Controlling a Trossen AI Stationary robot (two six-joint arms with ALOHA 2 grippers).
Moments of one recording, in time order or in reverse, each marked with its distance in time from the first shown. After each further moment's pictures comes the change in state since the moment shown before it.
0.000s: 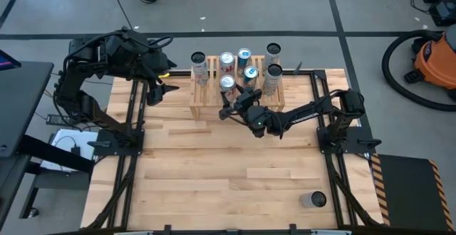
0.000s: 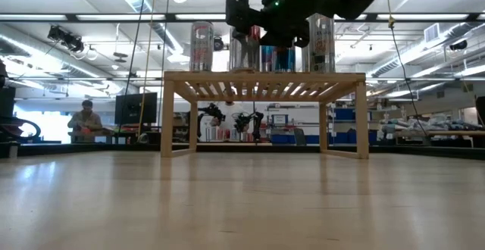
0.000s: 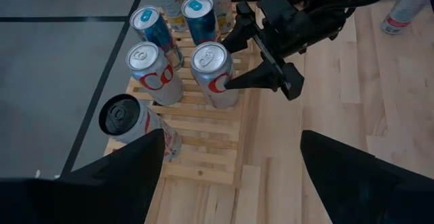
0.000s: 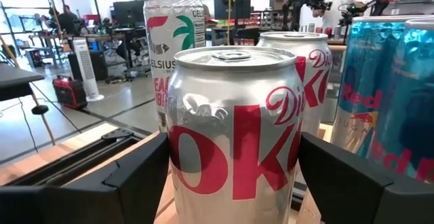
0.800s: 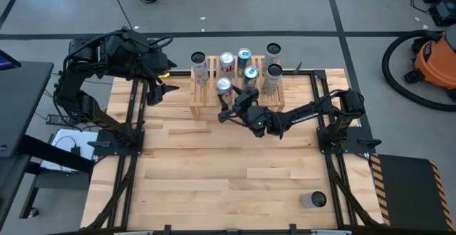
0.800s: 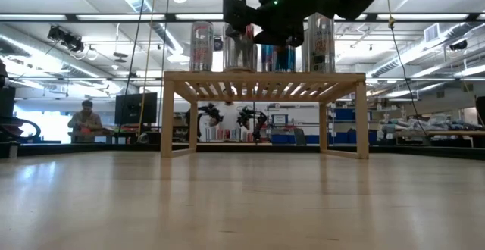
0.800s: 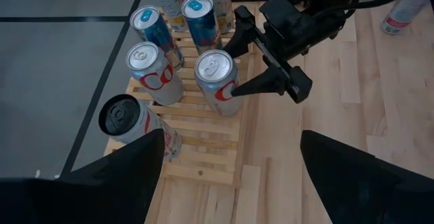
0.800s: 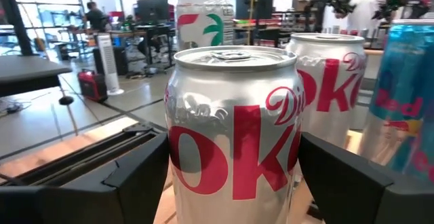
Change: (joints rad) left arm 0.000 0.000 0.000 0.000 0.000 0.000; right arm 0.000 0.000 0.000 0.002 -0.093 -0.025
